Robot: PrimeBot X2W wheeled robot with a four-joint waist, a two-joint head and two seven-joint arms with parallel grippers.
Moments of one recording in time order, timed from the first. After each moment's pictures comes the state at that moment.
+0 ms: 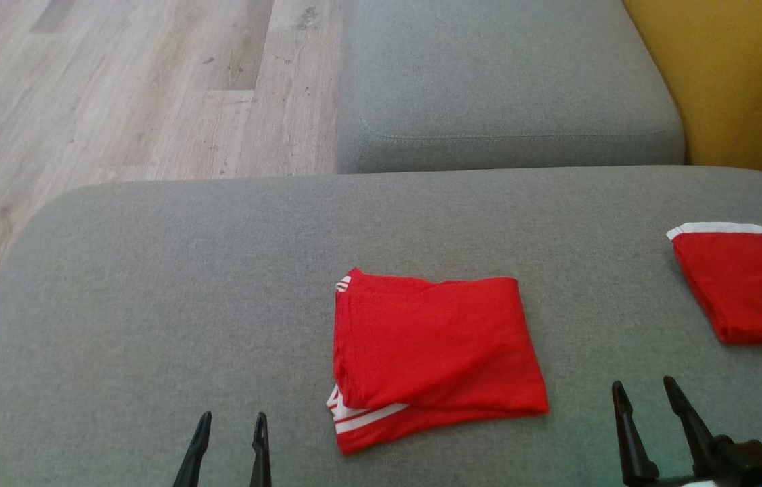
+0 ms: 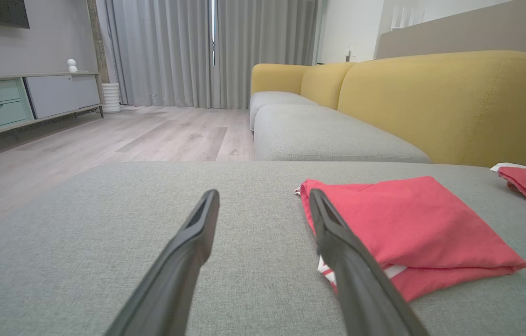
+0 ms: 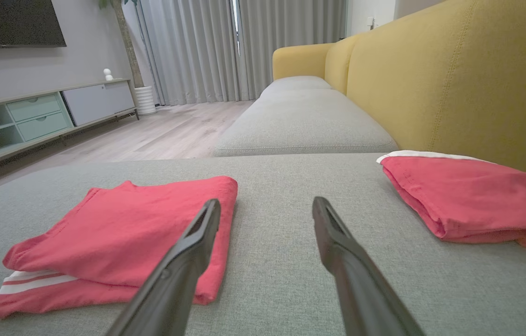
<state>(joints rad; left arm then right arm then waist) 0.28 0.07 -0.25 0.09 -0.14 0.08 -0.25 0.24 -0.08 0.04 0.19 0.13 0.12 -0.25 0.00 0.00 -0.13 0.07</state>
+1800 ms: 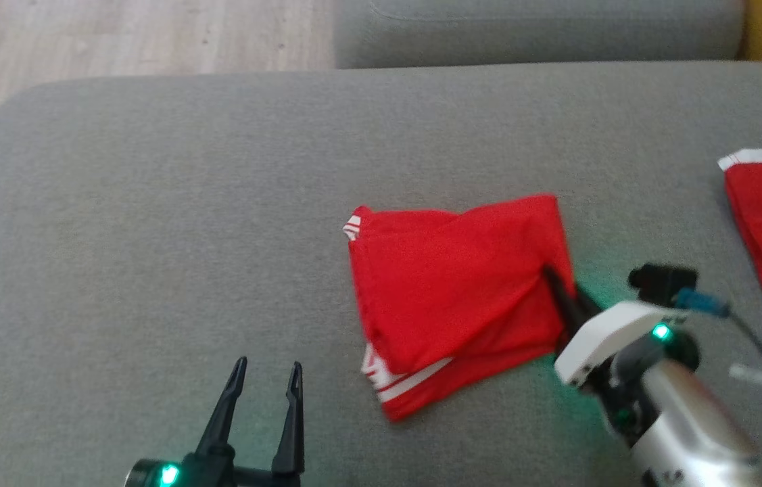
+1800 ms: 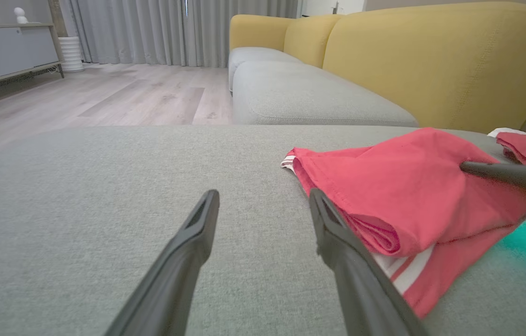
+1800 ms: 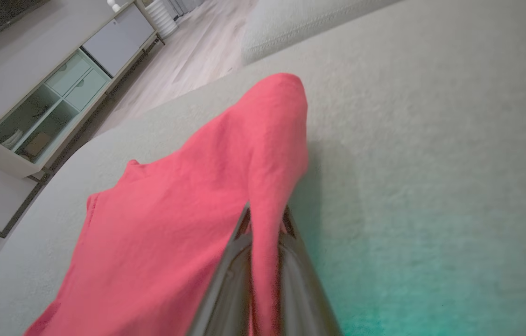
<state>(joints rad) 0.14 0.06 -0.34 0.11 -0.14 0.08 -0.25 -0.33 -0.14 0.35 0.63 0.65 0.12 0.01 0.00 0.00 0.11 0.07</state>
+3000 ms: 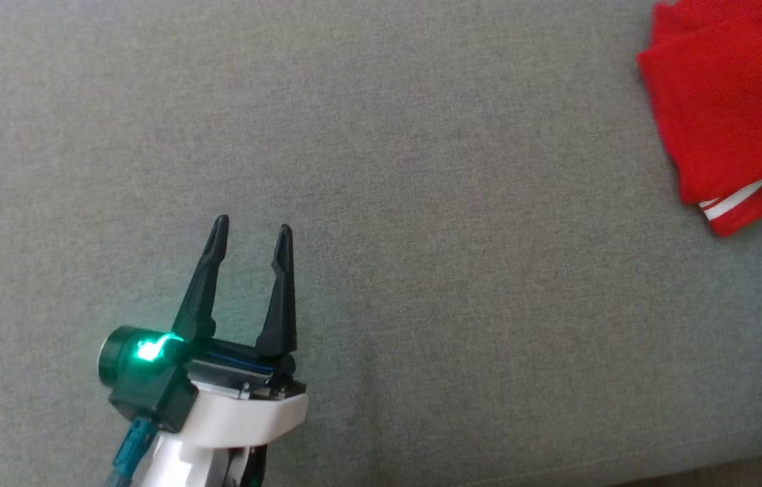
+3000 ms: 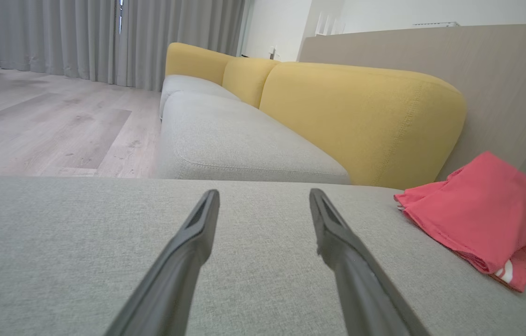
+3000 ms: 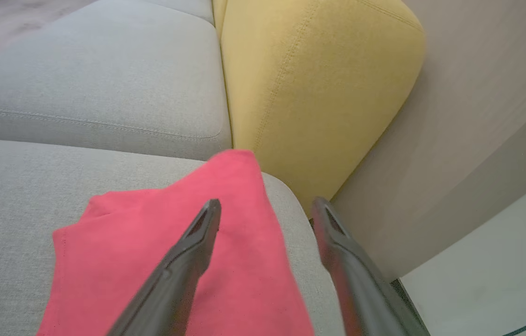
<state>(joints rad) -0.08 0.06 -0.31 -0.07 -0.22 -0.03 -0.25 -0.43 -0.64 -0.14 0.20 0.33 0.12 0.25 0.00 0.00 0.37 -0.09</state>
